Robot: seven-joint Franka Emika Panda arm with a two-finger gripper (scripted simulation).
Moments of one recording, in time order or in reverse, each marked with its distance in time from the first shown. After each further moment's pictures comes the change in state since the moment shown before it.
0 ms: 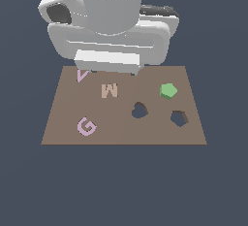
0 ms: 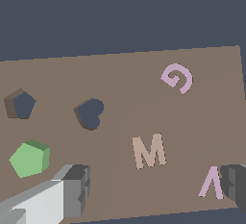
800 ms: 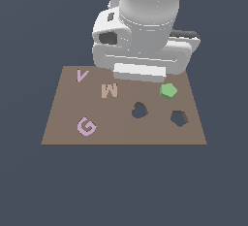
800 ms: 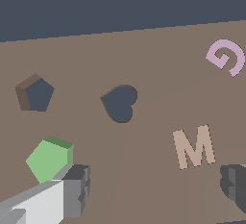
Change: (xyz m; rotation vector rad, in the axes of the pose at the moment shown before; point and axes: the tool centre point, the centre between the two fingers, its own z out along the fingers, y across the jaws) arm -0.020 -0.058 0.041 0.006 -0.011 0.024
